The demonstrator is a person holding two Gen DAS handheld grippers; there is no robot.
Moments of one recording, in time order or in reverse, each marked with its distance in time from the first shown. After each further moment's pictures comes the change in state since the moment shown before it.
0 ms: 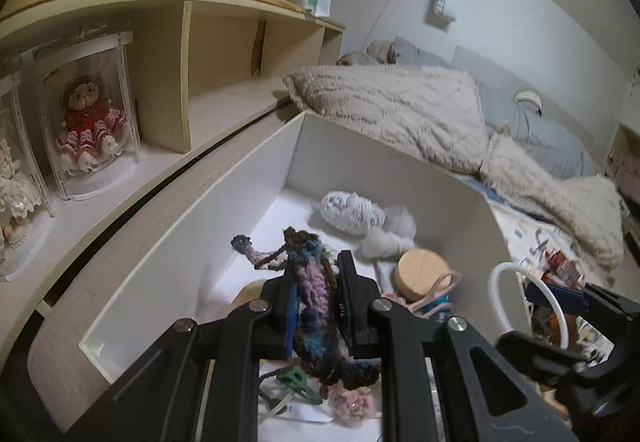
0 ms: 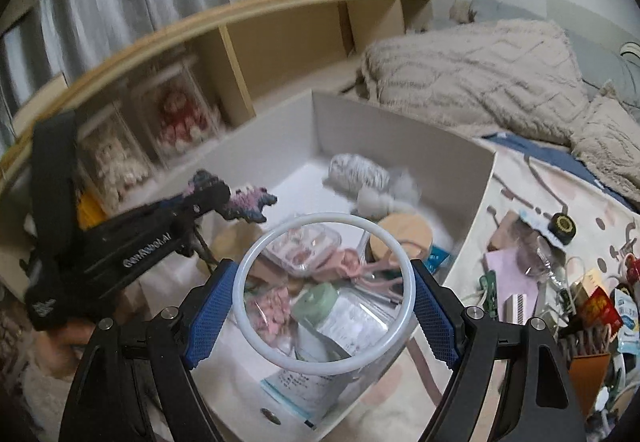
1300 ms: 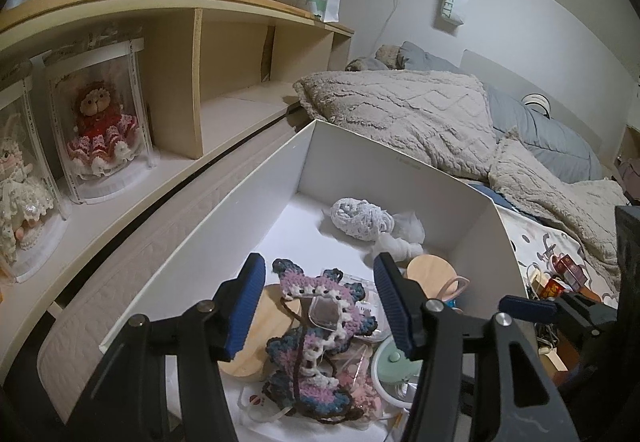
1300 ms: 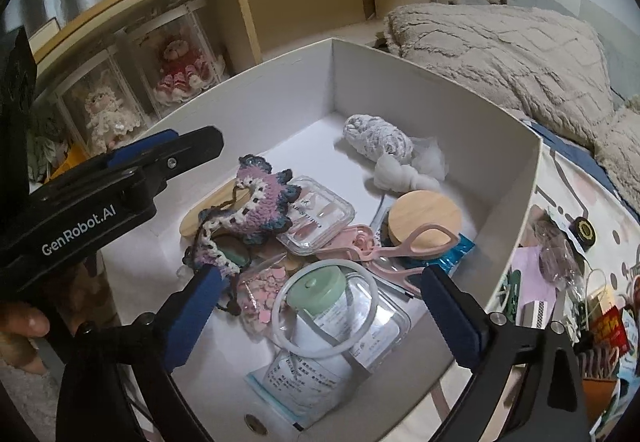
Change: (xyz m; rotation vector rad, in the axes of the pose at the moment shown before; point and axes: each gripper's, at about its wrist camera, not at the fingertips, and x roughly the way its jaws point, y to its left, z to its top) left arm -0.010 0.006 0.006 -0.026 -0.035 0.030; right arm 0.039 0.008 -0.001 -0.081 0.117 -0.005
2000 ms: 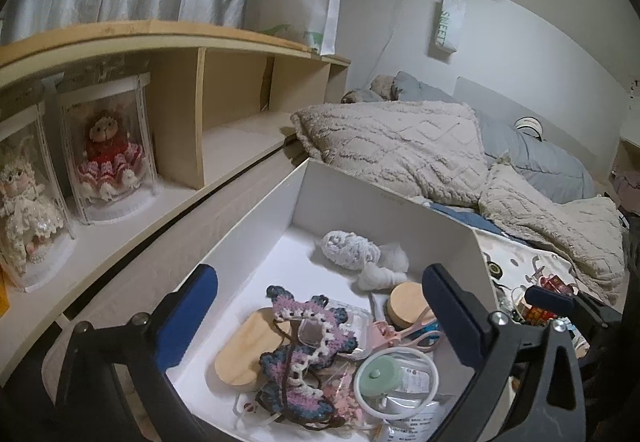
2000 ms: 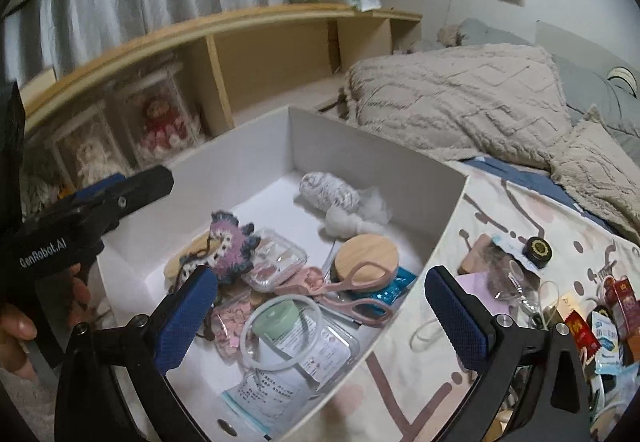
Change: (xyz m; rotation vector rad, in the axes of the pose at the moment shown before) left arm -0.033 -0.010 0.012 0.000 -0.110 -0.020; right arm -0.047 -0.025 -0.004 0.054 -0.210 -0.073
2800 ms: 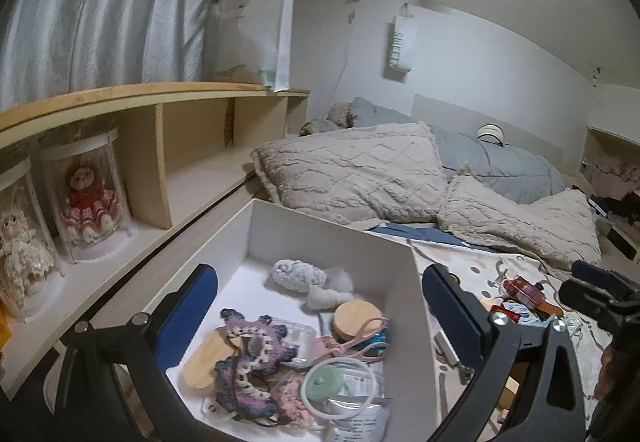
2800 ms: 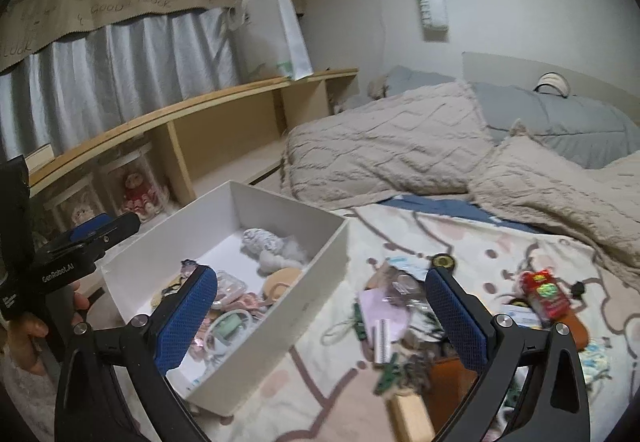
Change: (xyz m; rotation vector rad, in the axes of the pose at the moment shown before) left arm -0.044 -0.053 0.006 0.091 -0.091 -0.095; right arm -0.124 -0.066 -0.014 0.101 -0.203 -0.128
